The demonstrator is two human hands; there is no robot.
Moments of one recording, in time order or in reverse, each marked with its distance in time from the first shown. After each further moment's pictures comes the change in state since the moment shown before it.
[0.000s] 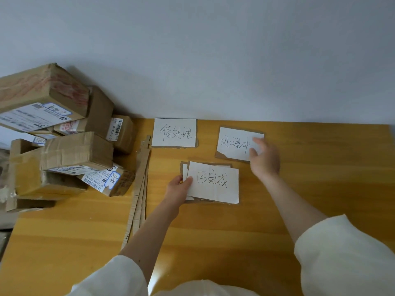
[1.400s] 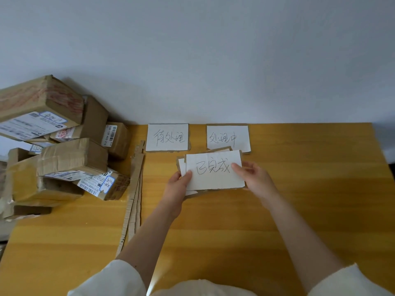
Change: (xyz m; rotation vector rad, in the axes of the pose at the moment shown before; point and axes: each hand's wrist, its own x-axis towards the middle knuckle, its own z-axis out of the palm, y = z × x) left_hand -0.027 0.021 0.020 -0.228 -0.075 0.059; right_hand -0.072 -0.008 -0.045 0.605 -0.372 0.292
